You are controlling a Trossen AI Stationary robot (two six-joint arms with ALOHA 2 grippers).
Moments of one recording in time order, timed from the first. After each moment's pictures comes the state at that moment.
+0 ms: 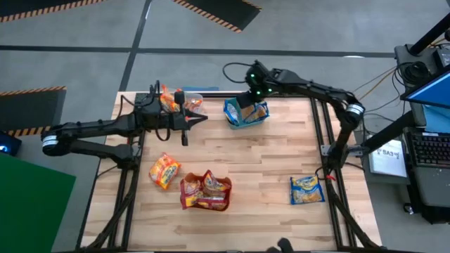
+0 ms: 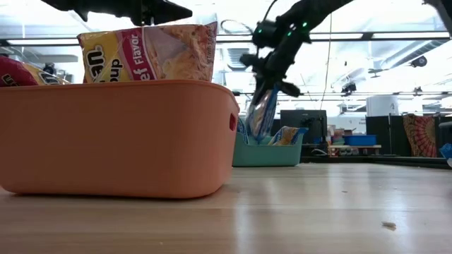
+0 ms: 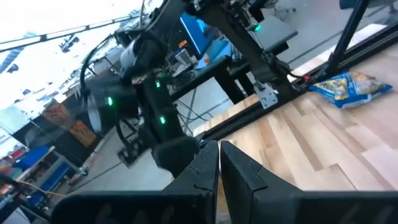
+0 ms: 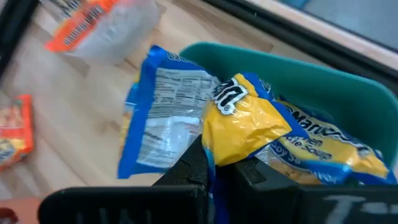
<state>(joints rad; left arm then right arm) 0.27 1.00 0.75 0.19 0.12 0.65 -0.59 1.78 1.58 -0.76 -0.17 0.46</state>
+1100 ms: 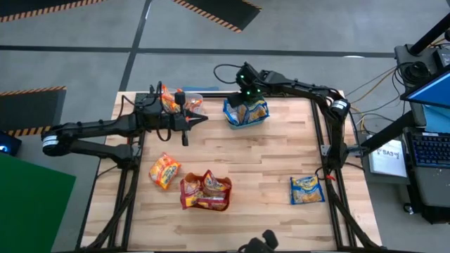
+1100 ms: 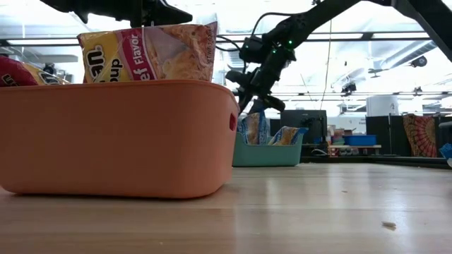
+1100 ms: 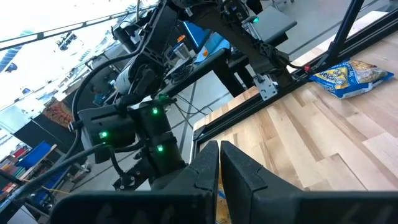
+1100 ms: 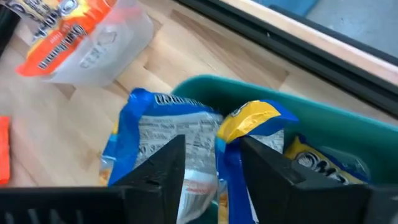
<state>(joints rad) 0.27 1.01 0.75 0.18 0.11 0.68 -0.59 1.95 1.66 -0.65 -0.16 0.46</state>
